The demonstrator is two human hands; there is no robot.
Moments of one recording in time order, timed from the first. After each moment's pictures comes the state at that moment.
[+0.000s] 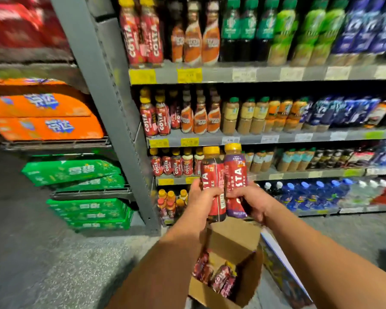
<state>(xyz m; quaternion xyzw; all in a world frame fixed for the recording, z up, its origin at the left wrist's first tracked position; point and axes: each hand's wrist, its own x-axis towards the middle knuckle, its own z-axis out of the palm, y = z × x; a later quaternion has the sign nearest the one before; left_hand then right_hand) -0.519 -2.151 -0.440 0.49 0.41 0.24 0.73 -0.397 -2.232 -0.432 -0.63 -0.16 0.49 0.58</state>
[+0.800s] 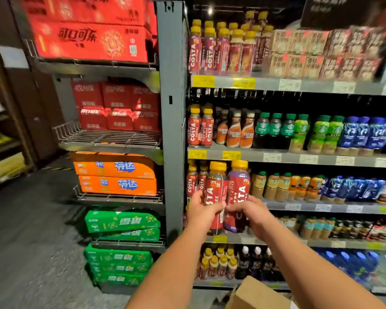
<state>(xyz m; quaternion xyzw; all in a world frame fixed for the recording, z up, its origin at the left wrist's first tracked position) -0.646 -2.077 -0.269 0.57 0.39 0.35 0.63 -0.515 -2.145 -0.270 -0.66 -0.24 0.38 0.61</state>
